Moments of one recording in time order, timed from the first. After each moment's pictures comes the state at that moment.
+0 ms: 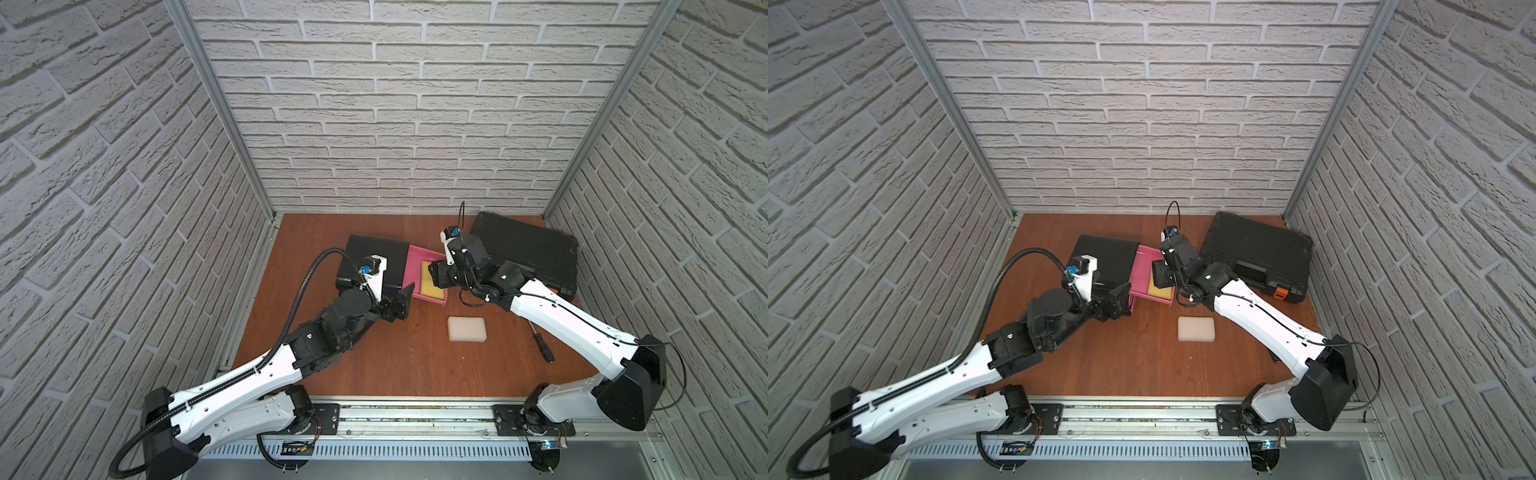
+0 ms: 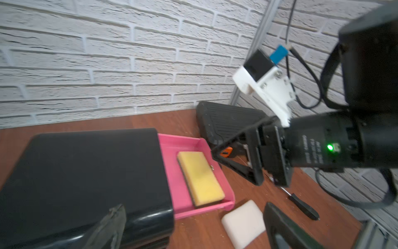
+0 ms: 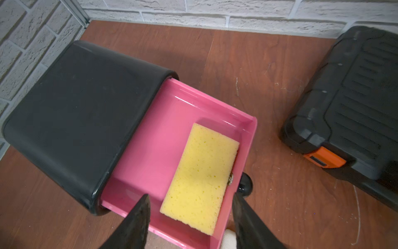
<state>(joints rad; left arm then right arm) -0.93 0.88 0.78 -0.13 -0.37 -0.33 0.64 1.44 1.28 -0.62 0.20 0.41</state>
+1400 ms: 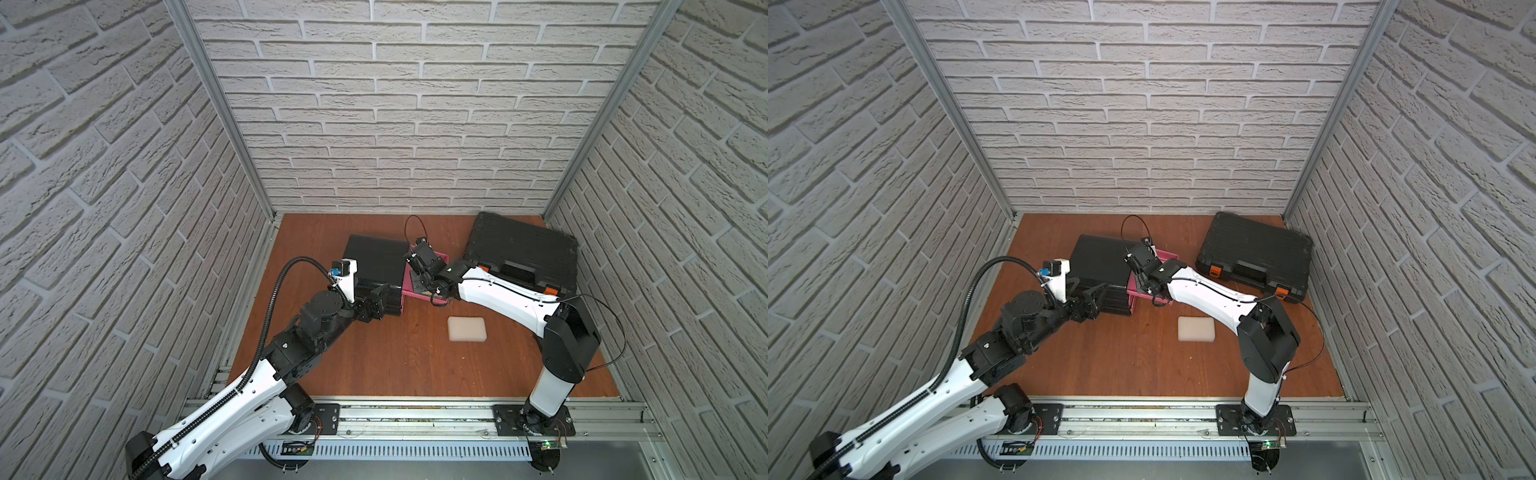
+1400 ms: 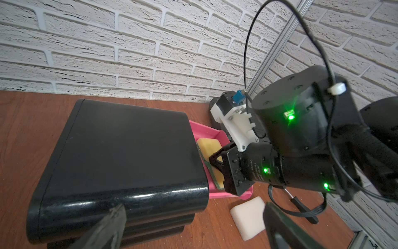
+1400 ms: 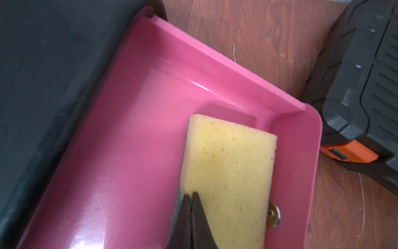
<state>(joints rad) -0.77 0.74 0.66 -0.17 -0.20 -0.41 0.74 1.76 1.42 -0.67 0.41 0.46</state>
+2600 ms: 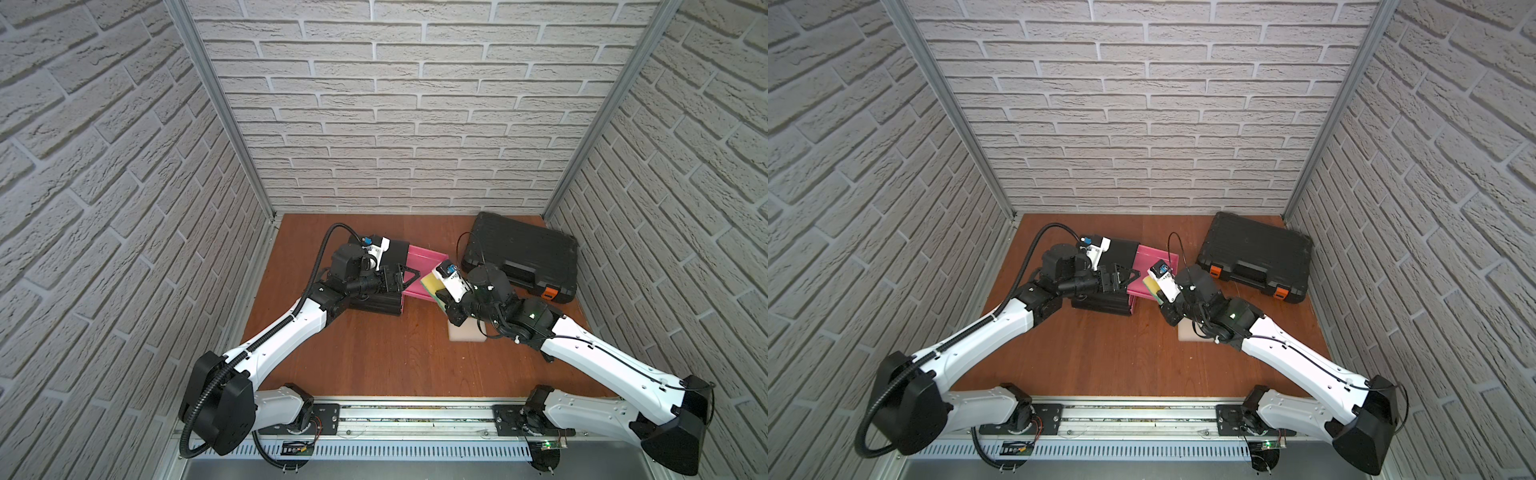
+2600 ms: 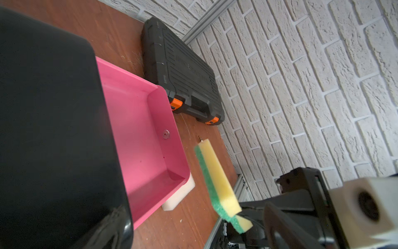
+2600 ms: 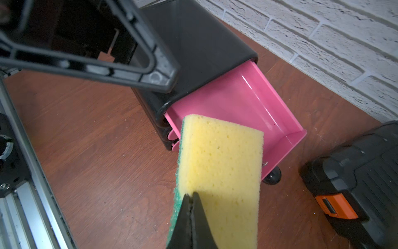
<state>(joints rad) -0.54 1.28 0.90 -0.02 0.61 -0.72 0.75 1.10 0.97 -0.53 0.02 -0.07</state>
